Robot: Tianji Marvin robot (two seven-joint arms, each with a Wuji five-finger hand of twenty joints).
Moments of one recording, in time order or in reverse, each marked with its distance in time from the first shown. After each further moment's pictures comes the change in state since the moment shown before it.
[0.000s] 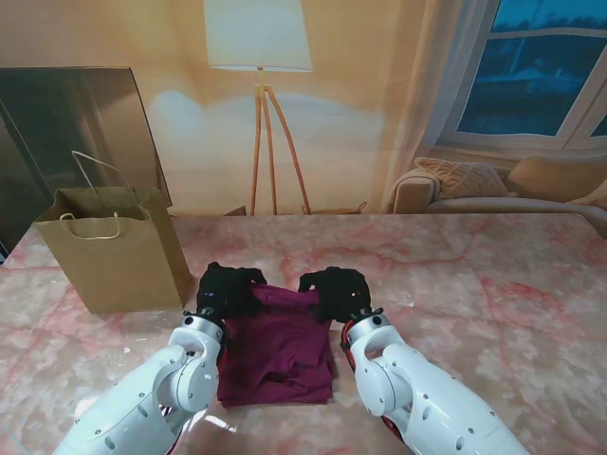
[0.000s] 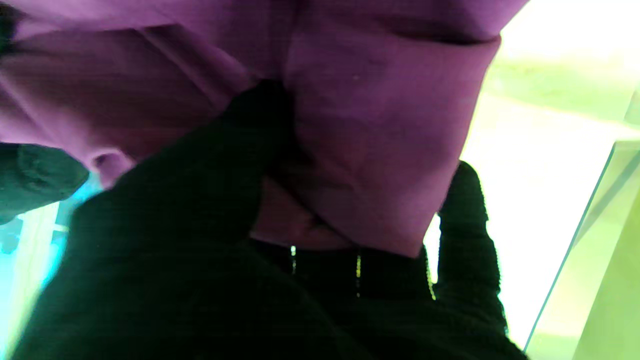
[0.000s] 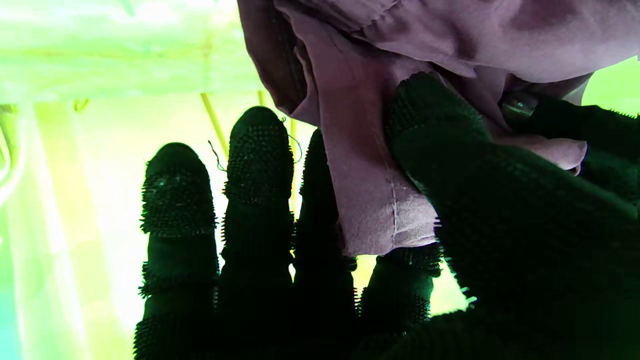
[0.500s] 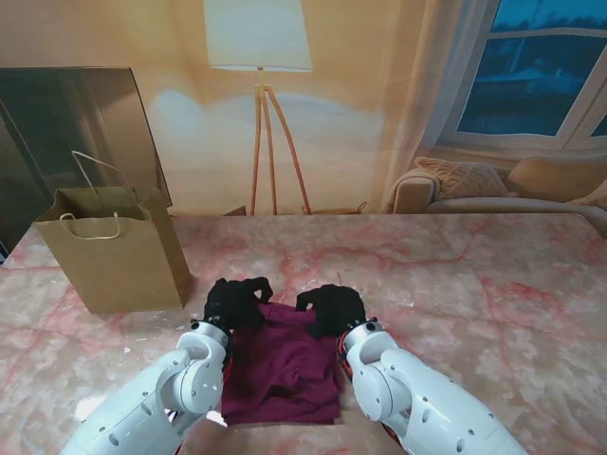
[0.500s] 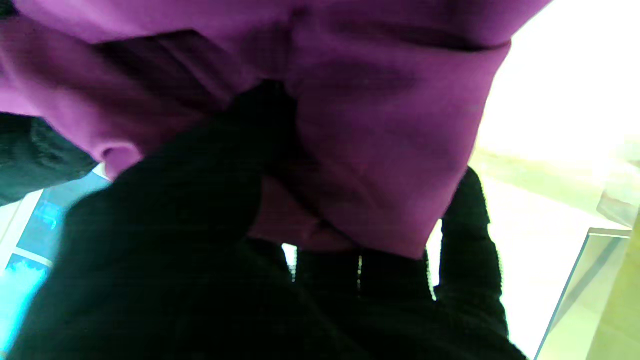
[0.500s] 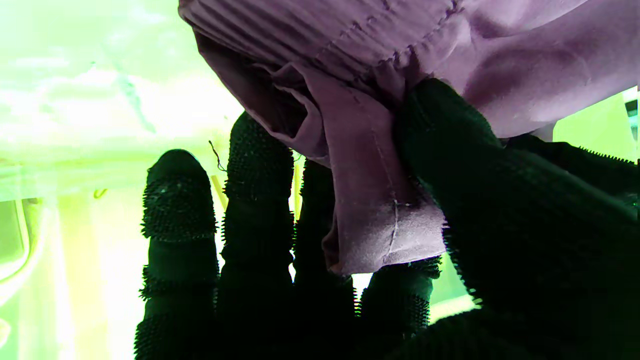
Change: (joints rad) left arm -0.013 -0.013 0.028 0.041 -0.129 0.000 -0.107; right arm 0.007 0.012 -0.044 -0.002 0.071 0.041 0.171; left_hand -0.011 -0.020 0.042 0.000 -0.309 -0.035 0.248 0.837 -0.001 0.022 0.009 0.008 -0.020 0.011 0.000 0.053 -0.022 0.014 -0.020 0.000; right_hand -0.035 0.040 -0.011 0.001 -0.042 0.000 0.000 0.112 -0.031 -0.001 0.005 -0.025 0.001 0.000 -0.012 -0.022 -0.034 0.000 0.050 0.005
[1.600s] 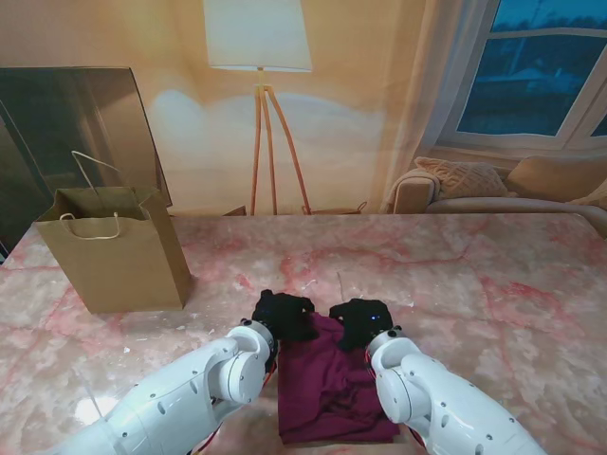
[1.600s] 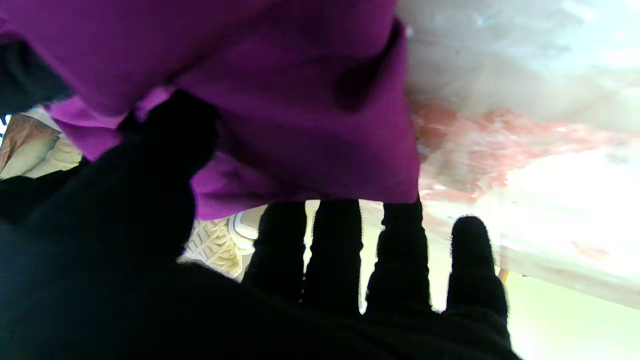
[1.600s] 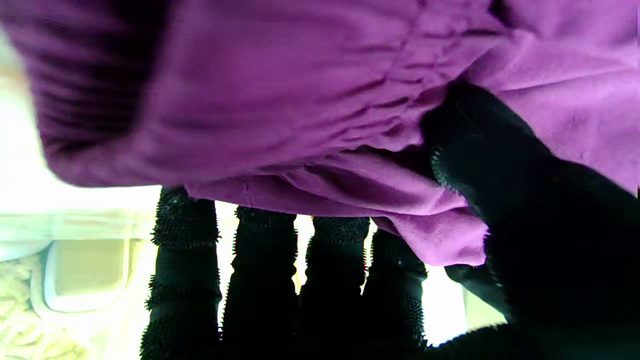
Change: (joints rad) left arm -0.240 -0.069 0.344 0.178 -0.142 0.104 -0.151; right arm -0.016 0.060 0.019 0.039 -0.054 0.081 0.128; left_hand -0.239 0.110 -0.135 0.084 -0.028 0.256 -0.492 -0.497 -0.612 0.052 0.458 0.283 -0.549 0.067 -0.146 0.123 -0.279 0.037 -0.406 -0.072; right_hand -0.131 0.000 0.025 0.070 -0.125 0.103 -0.158 -0.058 -0.224 -0.121 0.328 0.462 -0.249 -0.046 0.265 0.169 -0.185 0.000 -0.039 0.112
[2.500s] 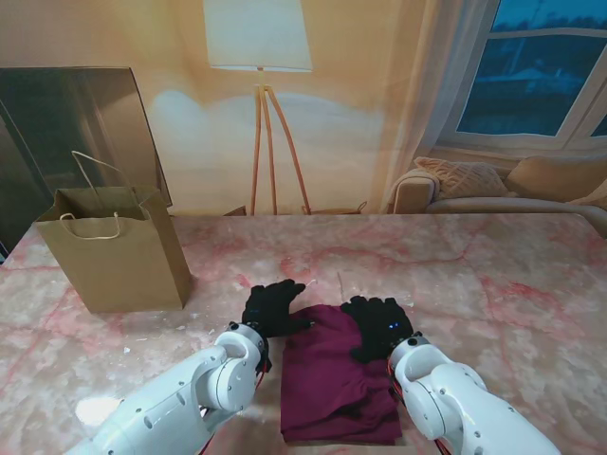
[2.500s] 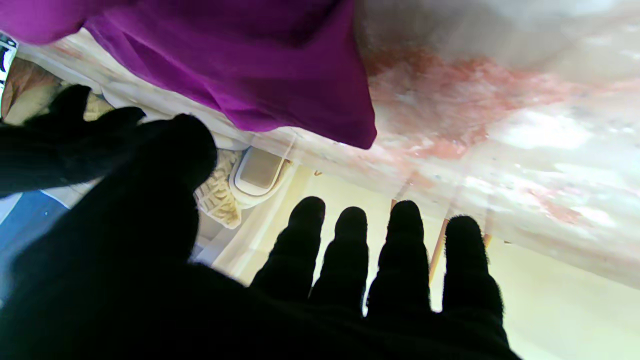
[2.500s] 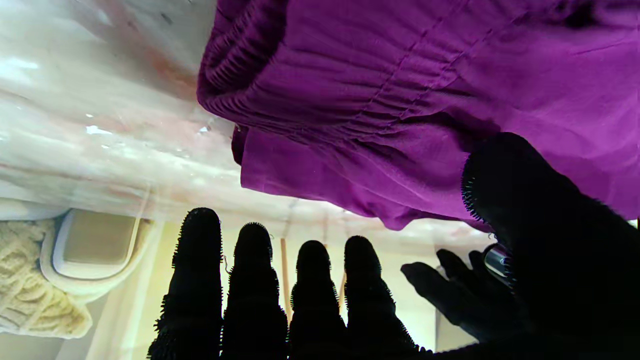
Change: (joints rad) left arm 0.084 0.023 -0.092 -0.070 0.019 -0.035 0.085; right arm -0.190 0.064 0.214 -0.240 -0.271 -0.091 0.230; left_hand -0.002 0.131 -0.097 0.033 -0.166 0.193 -0.472 -0.424 -0.343 0.088 -0.491 -0.737 -0.109 0.003 -0.232 -0.415 -0.011 -0.051 0.047 -0.034; right_hand -0.129 0.281 -0.184 0.147 -0.503 0.372 -0.508 -0.382 -0.623 0.231 -0.833 -0.754 -0.523 0.122 -0.840 -0.622 -0.326 -0.064 -0.455 -0.333
